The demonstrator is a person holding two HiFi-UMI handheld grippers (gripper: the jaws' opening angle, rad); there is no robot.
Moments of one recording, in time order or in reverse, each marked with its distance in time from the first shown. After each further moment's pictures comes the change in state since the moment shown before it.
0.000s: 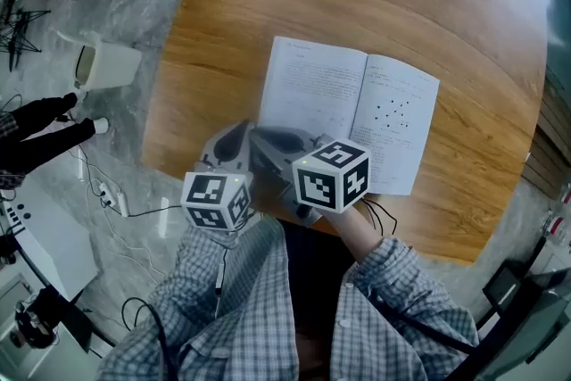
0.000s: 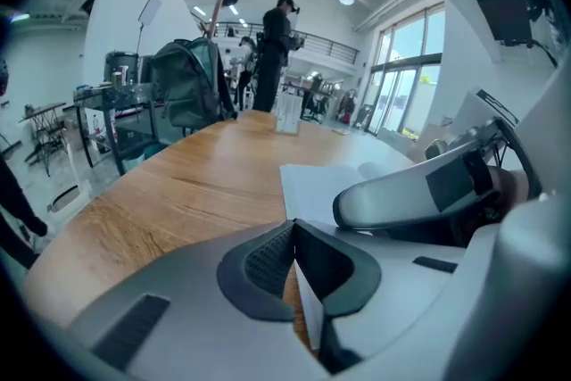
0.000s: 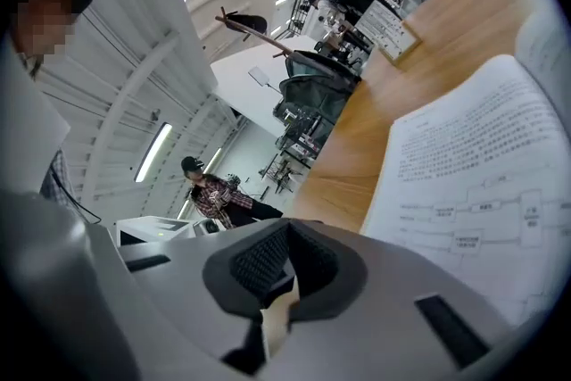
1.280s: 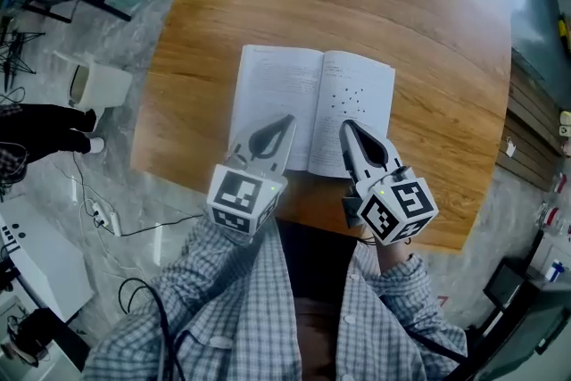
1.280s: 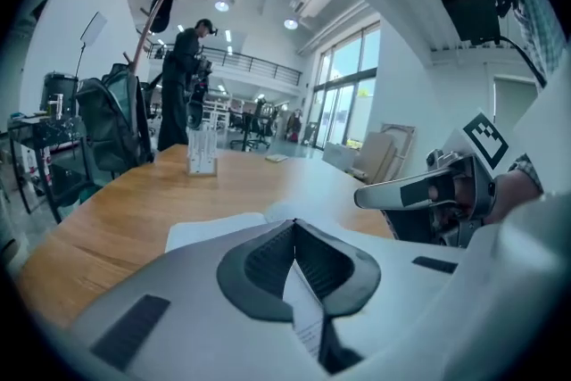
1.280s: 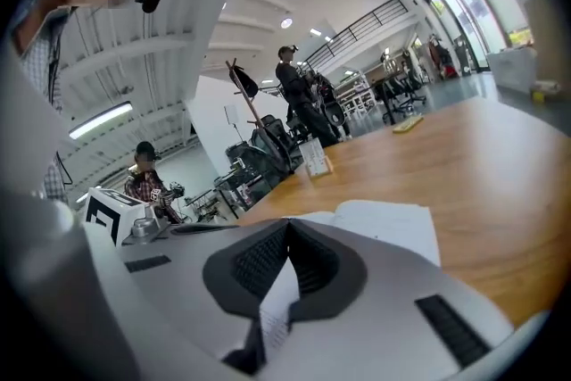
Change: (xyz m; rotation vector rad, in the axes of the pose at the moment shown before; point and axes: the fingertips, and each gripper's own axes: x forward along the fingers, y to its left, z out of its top) left arm -0.009 -0.164 0.065 0.228 -0.160 -0.291; right arm -0.229 -0.030 0.053 -0.284 -0.382 -0.499
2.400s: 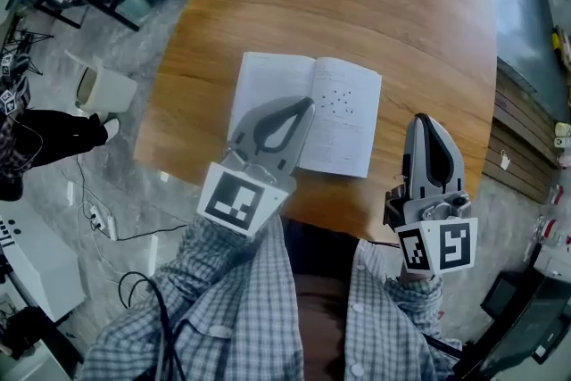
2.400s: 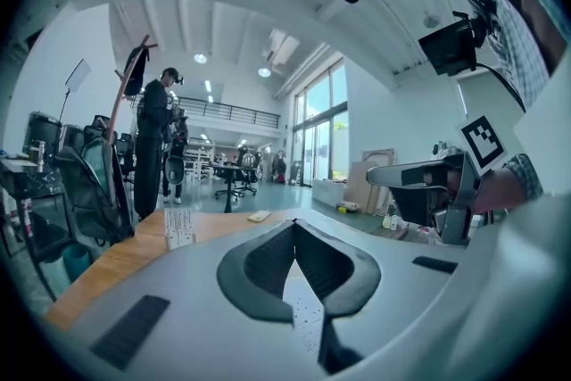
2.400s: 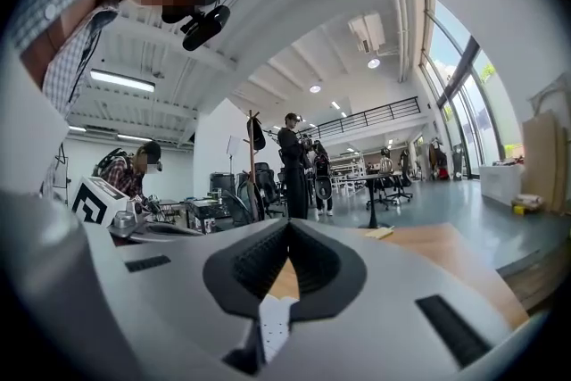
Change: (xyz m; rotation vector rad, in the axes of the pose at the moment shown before) left arm -0.034 -0.064 0.128 0.159 -0.321 -0.059; right arm -0.124 0.007 0.145 -0.363 -0.373 -0.168
